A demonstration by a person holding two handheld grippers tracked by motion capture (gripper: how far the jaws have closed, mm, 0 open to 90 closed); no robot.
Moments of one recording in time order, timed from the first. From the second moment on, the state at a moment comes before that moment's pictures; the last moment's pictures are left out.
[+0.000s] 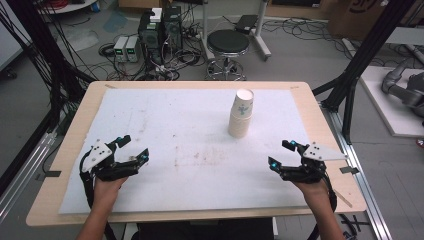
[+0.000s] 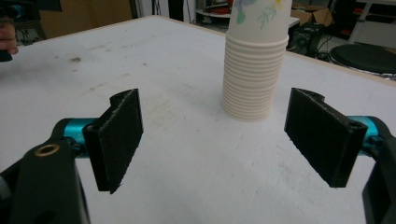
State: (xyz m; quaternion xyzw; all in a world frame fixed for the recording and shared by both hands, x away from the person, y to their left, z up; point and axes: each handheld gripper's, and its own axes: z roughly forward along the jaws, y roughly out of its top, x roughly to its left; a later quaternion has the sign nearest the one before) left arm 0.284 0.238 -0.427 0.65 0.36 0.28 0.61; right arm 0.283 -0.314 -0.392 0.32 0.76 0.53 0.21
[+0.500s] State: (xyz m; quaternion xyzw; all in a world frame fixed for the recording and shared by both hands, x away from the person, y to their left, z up) left arm 0.284 0.238 -0.428 0.65 0.36 0.27 0.61; right arm 0.336 -0.287 -0.352 0.30 0.76 0.53 0.22
